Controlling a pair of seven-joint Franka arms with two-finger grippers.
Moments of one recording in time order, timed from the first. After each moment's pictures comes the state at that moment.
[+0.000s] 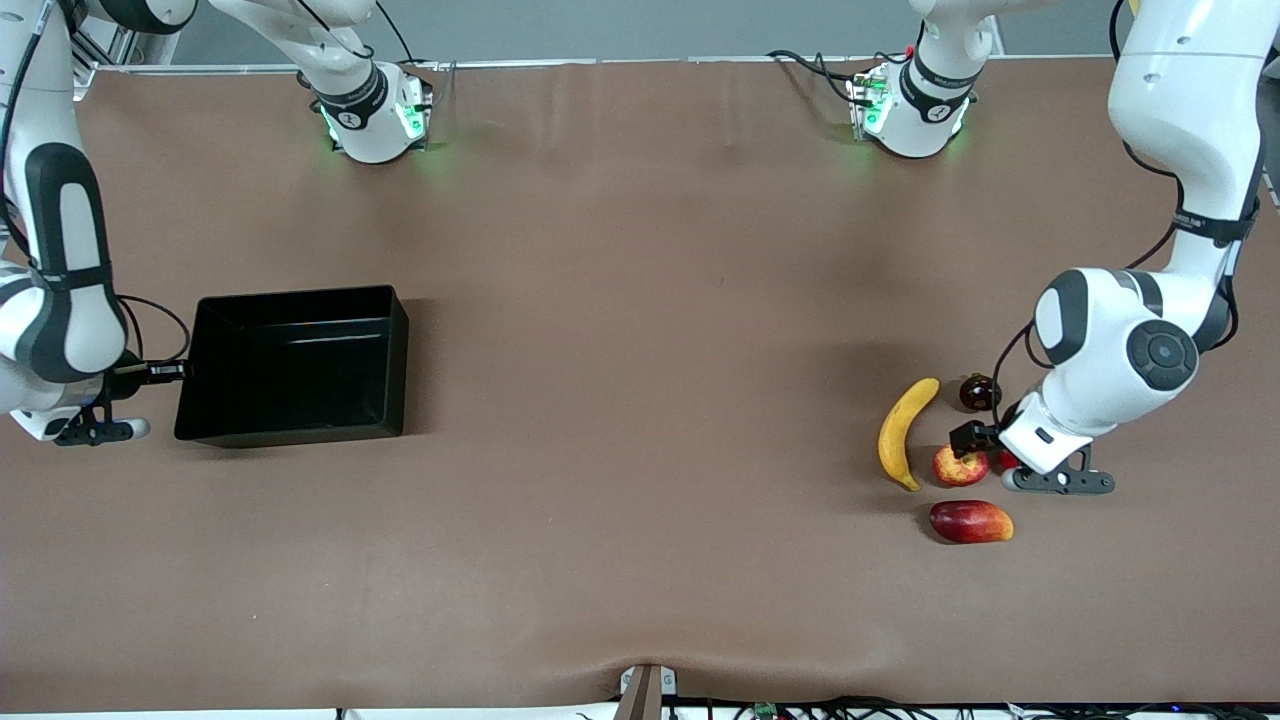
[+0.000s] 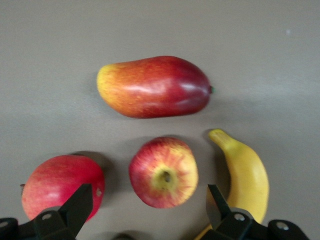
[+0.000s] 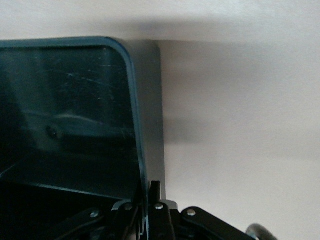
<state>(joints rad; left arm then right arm) 0.15 0.53 -0.18 -1.81 0.09 2.43 -0.02 -0.13 0.55 -0.25 -1.66 0.18 1.80 -0.50</state>
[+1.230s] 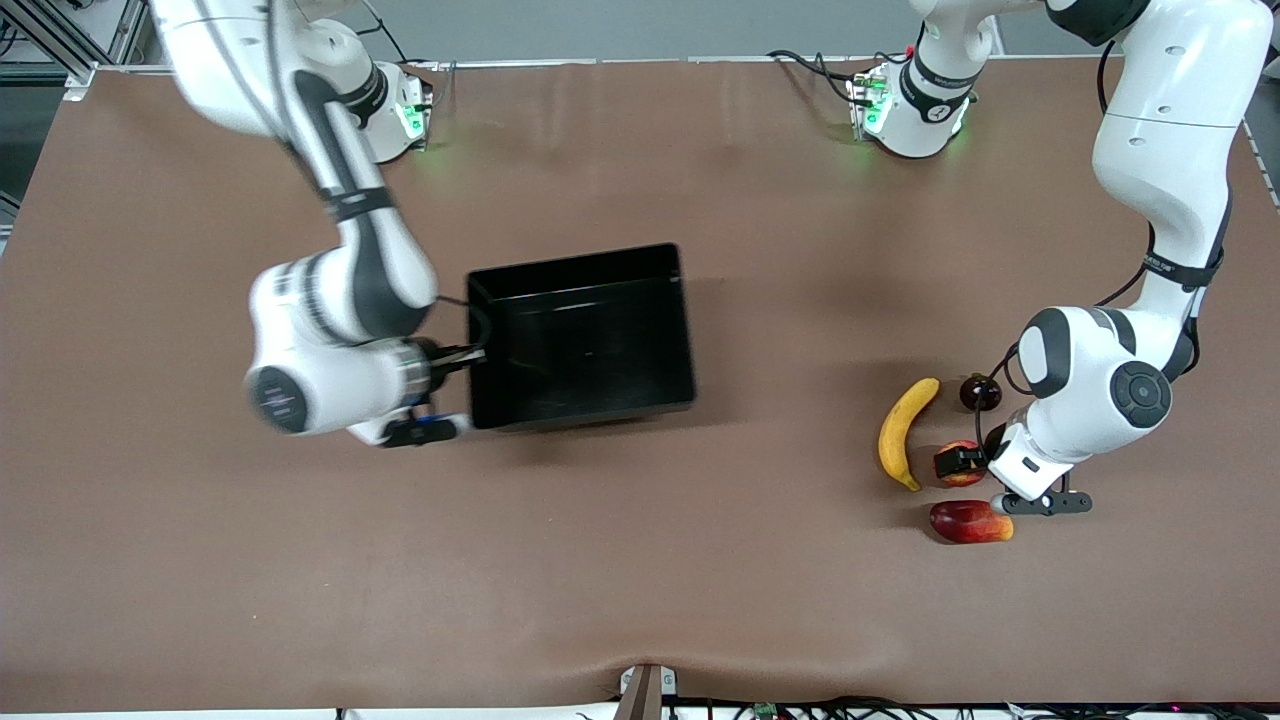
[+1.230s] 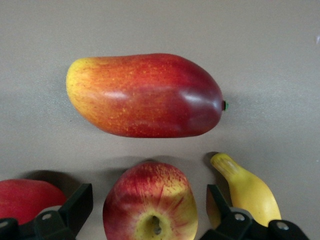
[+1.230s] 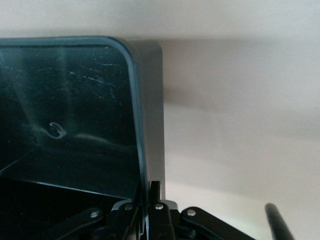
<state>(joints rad) 0.14 0.66 -0.18 -1.74 0.02 2.47 -0.05 0.55 0.56 -0.22 -1.56 0.50 1.71 0.05</state>
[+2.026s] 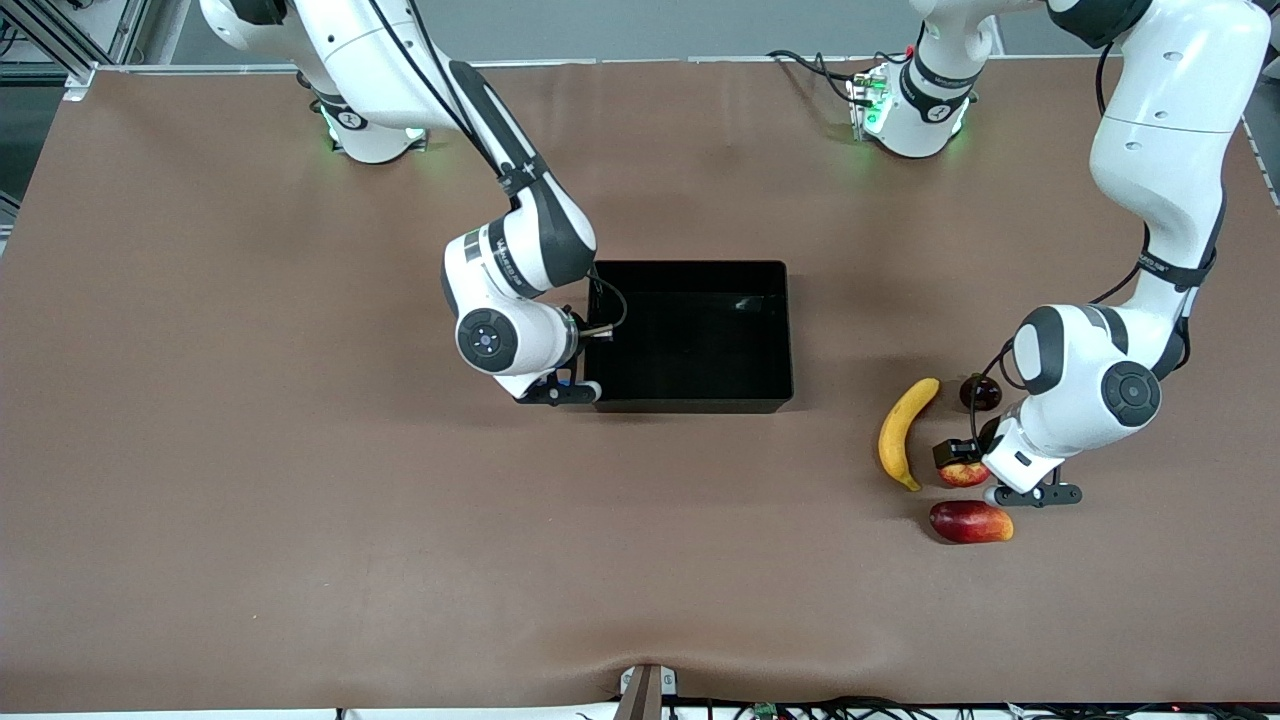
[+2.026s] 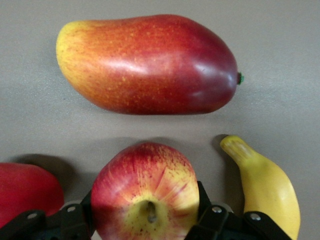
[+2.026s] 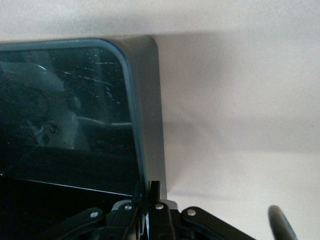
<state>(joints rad) 0.15 0.66 -0.18 -1.78 0.02 2.47 -0.04 0.78 0.66 -0.23 -1.58 0.60 1.94 0.32</state>
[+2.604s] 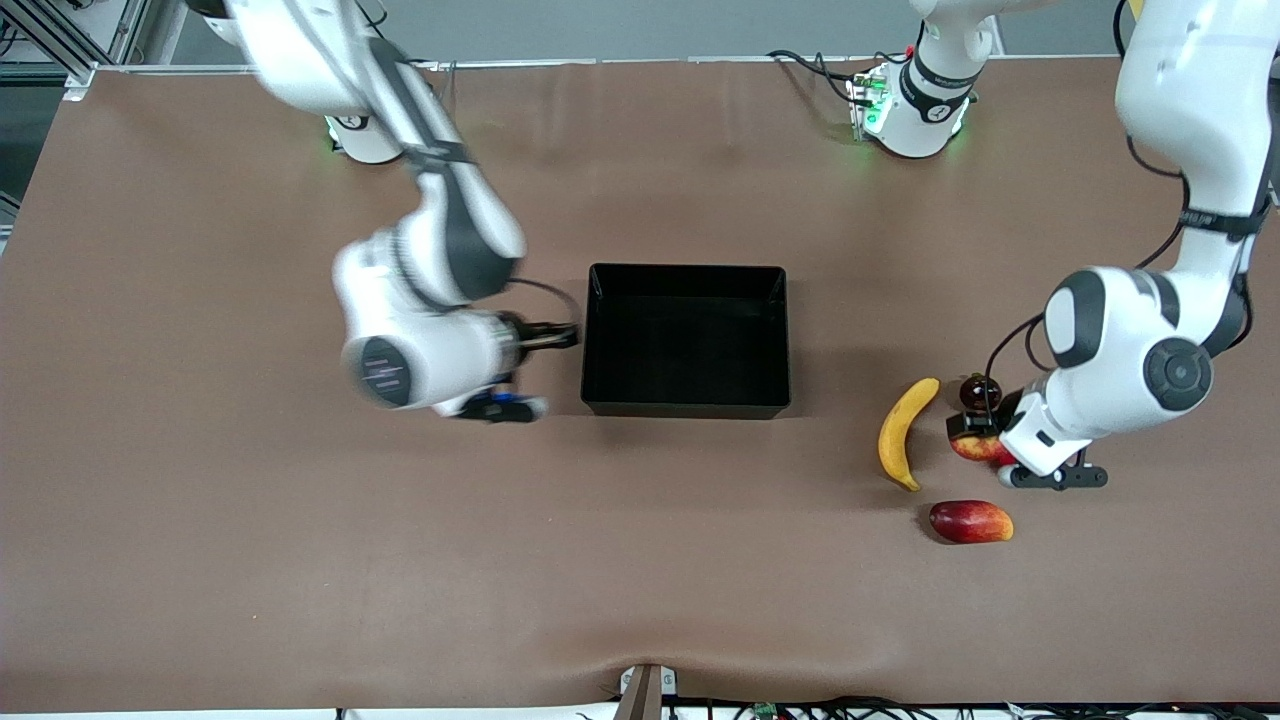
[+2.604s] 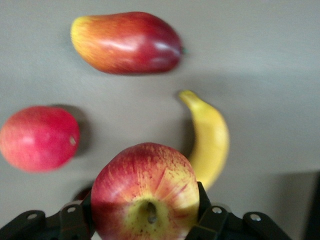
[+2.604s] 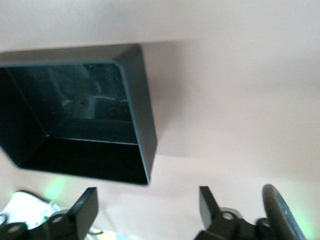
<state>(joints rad) 0.15 0.44 -0.25 -1.77 0.02 2.14 -0.12 0.59 0.60 -0.30 -1.30 0.61 1.48 0.34</state>
